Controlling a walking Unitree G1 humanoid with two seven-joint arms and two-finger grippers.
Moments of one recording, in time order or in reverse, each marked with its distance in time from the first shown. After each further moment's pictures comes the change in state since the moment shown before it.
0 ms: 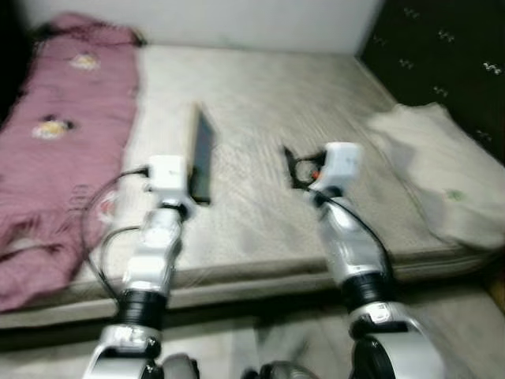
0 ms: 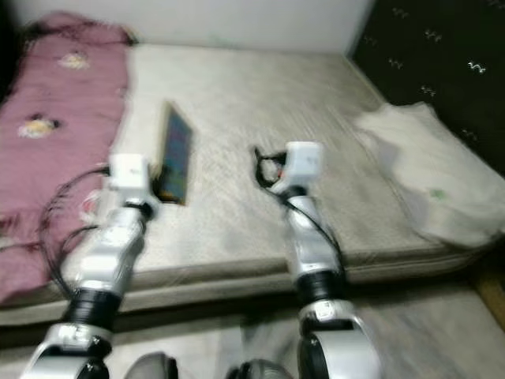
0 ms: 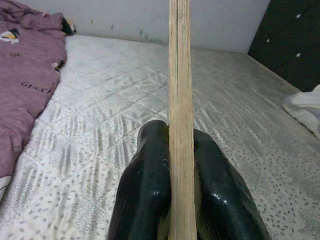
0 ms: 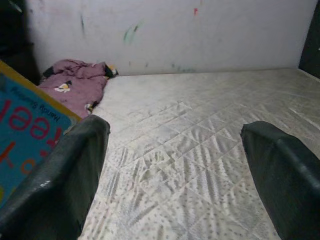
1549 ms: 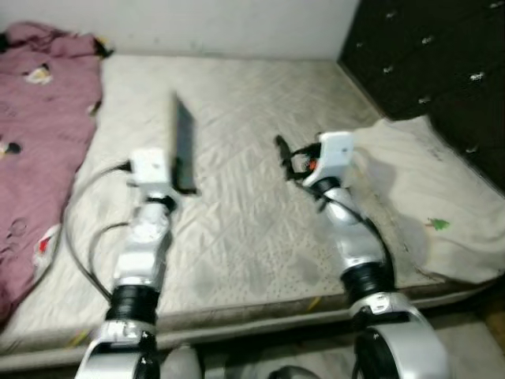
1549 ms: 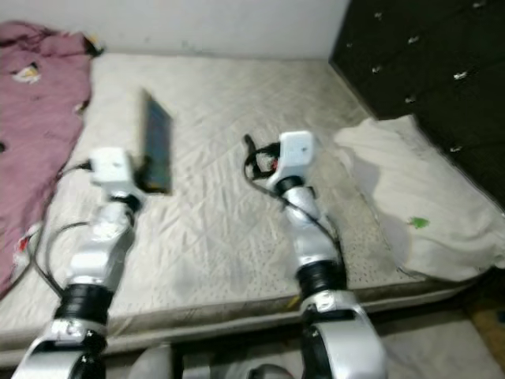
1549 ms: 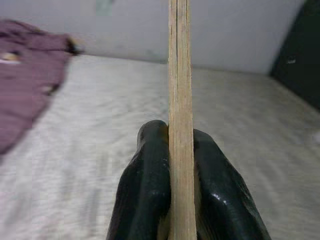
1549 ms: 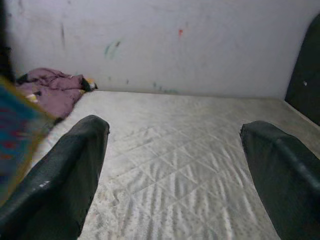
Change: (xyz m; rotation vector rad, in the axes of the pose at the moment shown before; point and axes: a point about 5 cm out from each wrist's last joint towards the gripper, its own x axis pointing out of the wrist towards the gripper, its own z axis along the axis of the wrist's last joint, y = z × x) left arm 0.001 0.017 0.008 -0.007 -0.063 0.091; right arm 0.005 -0.010 0.012 -0.110 -0.055 0.006
